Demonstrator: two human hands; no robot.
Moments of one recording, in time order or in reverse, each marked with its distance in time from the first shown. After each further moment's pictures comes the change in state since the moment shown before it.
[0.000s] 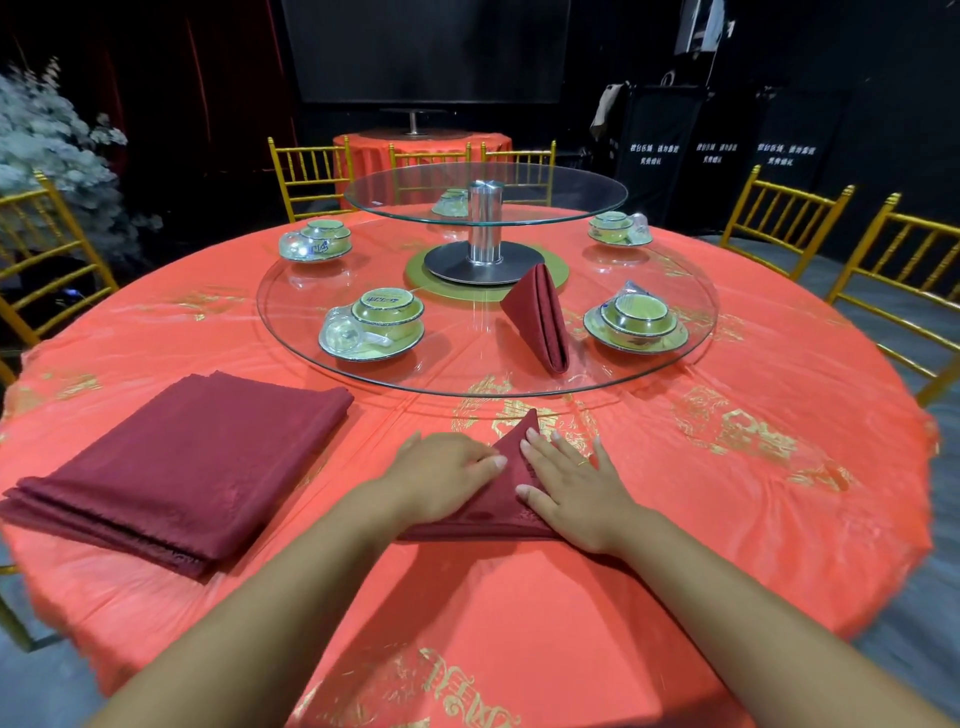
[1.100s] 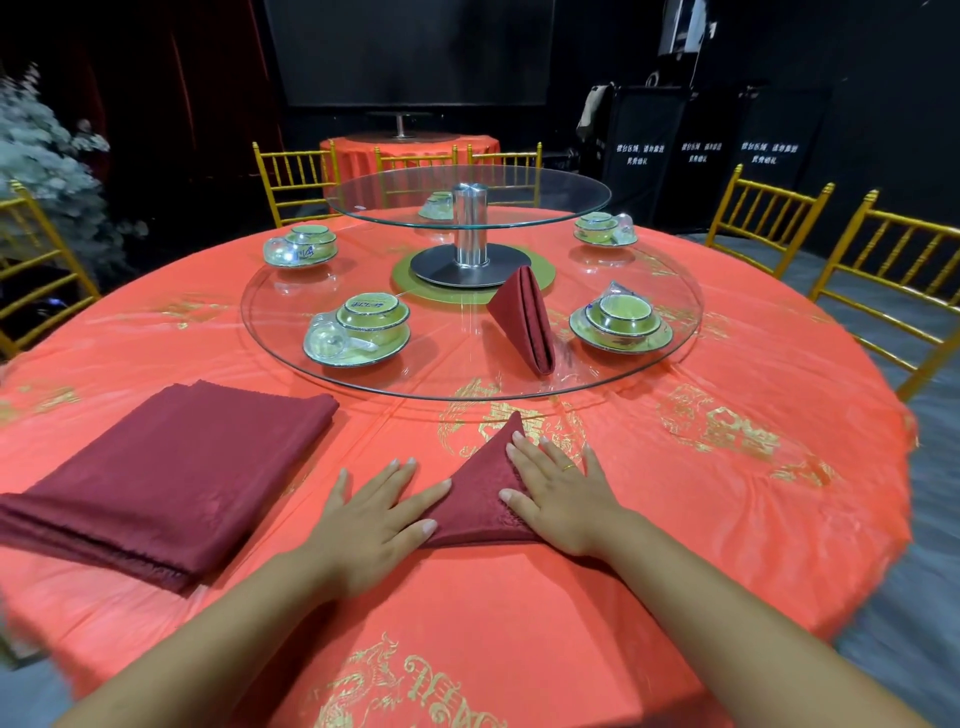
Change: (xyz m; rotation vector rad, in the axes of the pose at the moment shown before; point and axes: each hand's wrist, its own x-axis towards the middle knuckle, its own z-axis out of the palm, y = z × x) left_hand -0.047 -0.063 0.034 0.272 -0.073 0.005; right_hand -0.001 -0.004 0.000 0.017 -0.035 0.043
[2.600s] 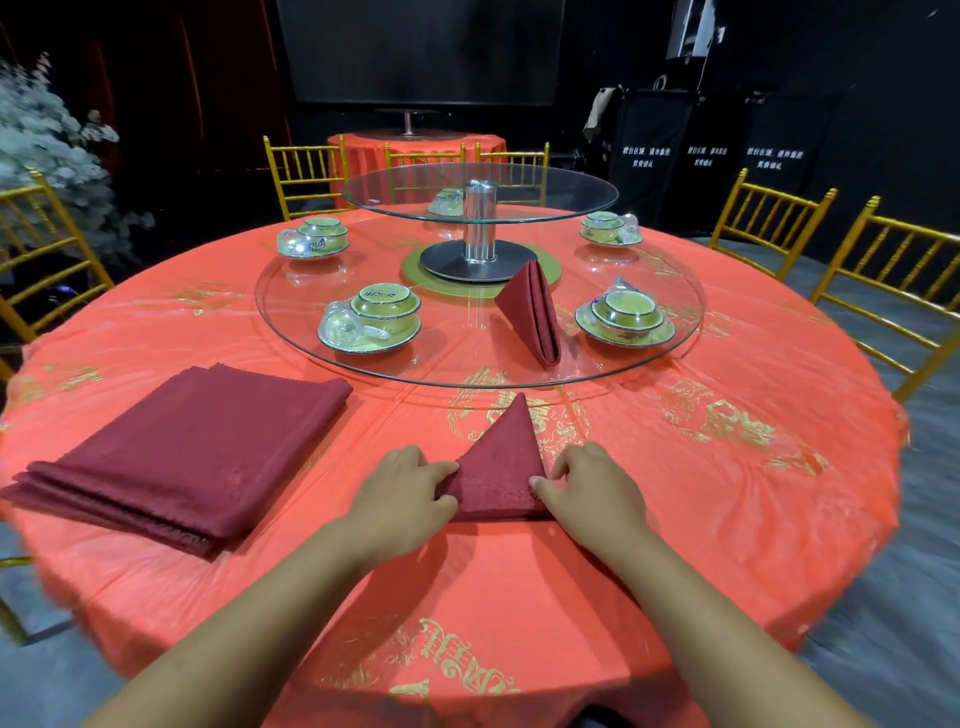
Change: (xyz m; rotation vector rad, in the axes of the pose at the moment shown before) left_hand 0.003 0.041 -0.022 -0.161 0.142 -0.141; right_hand -0.045 -0.026 -0.018 0.290 0.354 0.327
